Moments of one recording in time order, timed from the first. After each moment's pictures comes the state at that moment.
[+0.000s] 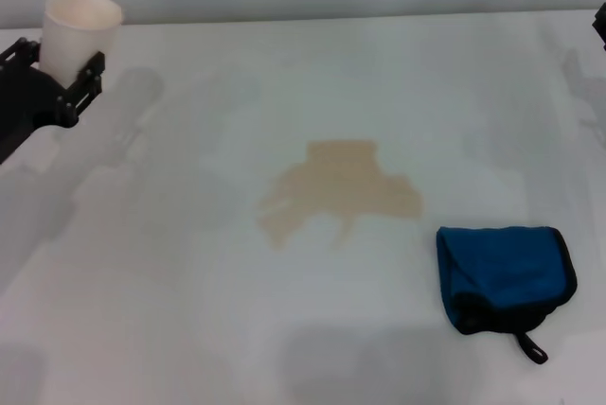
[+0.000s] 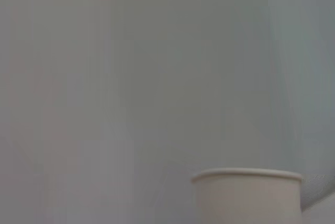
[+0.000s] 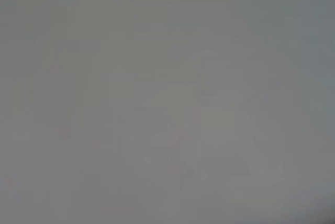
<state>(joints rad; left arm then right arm) -0.66 -2.07 2.84 -0.18 -0.93 1.19 -0.45 0.54 2.01 -0.58 -0.08 2.47 0.80 -2.55</state>
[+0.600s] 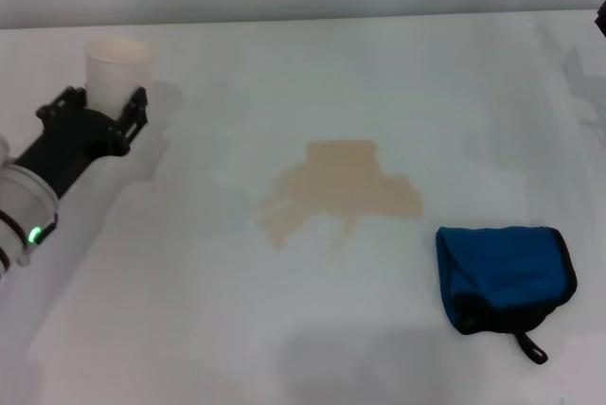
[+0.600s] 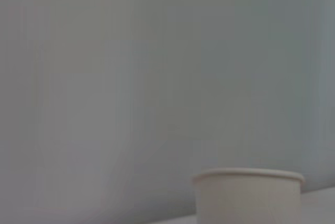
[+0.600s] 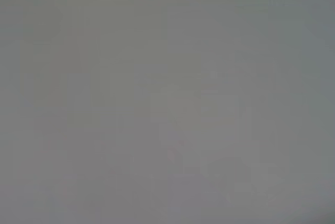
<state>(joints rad) -0.62 -2.08 2.84 0.07 -1.06 0.98 -0.39 0.54 2.02 -0.59 -0.09 2.47 0.81 -2.54</state>
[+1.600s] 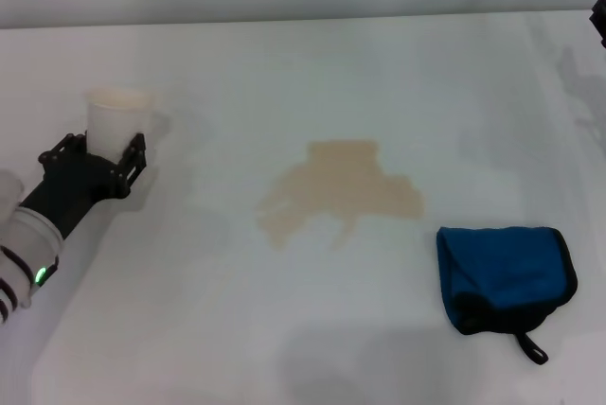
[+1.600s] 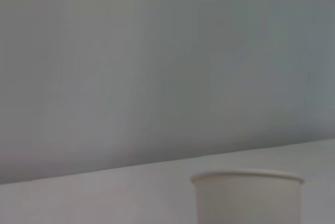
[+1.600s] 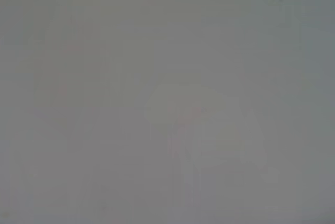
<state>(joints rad) -0.55 -2.09 2.82 0.14 -1.07 0.89 -0.30 0.54 2.02 -0.59 -0.08 2.47 0.83 -2.54</state>
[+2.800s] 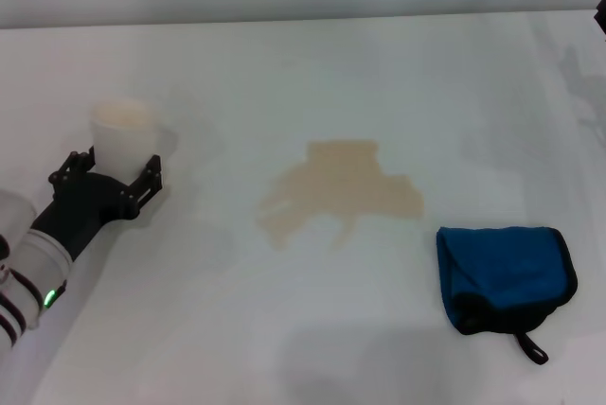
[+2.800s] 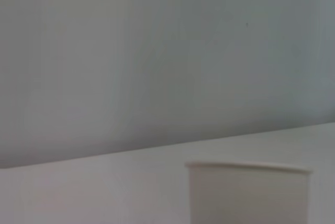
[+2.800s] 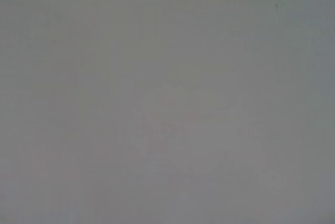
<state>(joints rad) -0.51 -2.09 2.82 0.19 -1.07 0.89 -0.23 0.54 2.02 -0.59 -0.09 2.47 0.84 -2.54</state>
